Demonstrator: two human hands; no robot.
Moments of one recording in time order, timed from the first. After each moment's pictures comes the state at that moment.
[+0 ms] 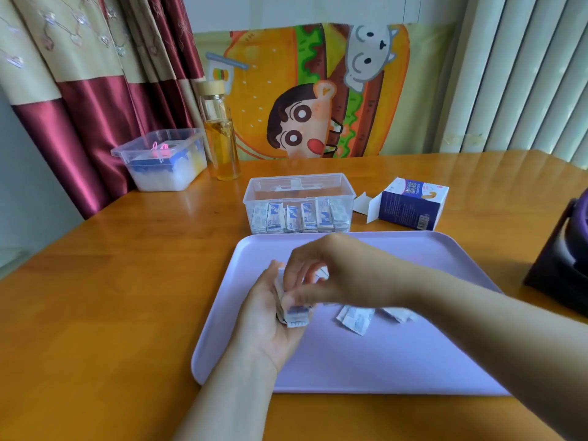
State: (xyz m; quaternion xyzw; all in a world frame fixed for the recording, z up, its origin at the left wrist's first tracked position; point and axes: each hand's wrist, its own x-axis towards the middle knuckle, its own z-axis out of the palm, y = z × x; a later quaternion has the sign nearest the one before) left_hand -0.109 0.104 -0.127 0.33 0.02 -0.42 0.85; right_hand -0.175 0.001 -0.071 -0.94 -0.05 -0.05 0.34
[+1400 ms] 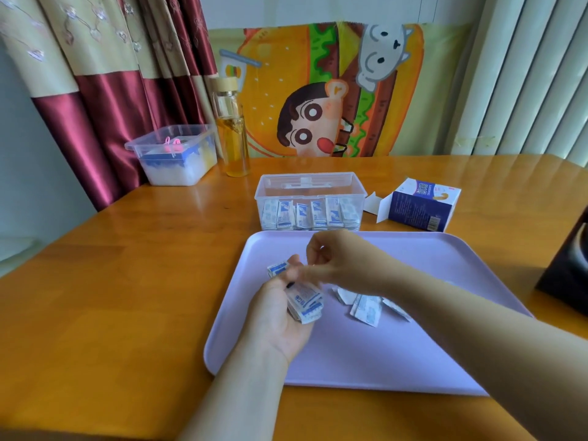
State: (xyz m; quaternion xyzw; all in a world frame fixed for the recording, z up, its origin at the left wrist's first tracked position) left_hand -0.107 0.103 -0.130 0.32 0.07 -0.41 0.85; right_hand -0.147 -0.009 -0.098 -0.91 0.13 -0.09 0.37
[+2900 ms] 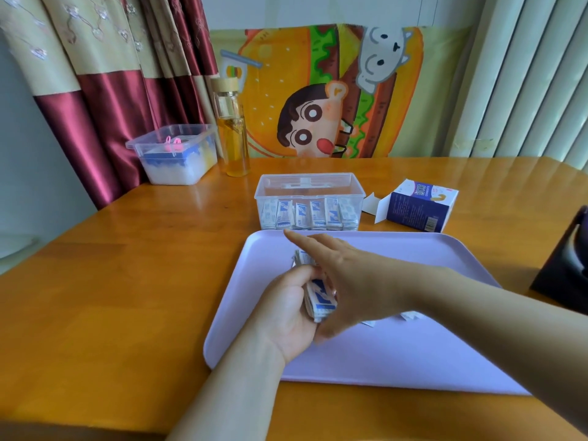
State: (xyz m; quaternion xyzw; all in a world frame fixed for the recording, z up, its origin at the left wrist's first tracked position) left_hand -0.111 0.105 -0.126 0.41 -0.09 -0.51 0.75; right_hand -0.177 -0.002 -0.085 -0.99 0.00 0.03 0.16
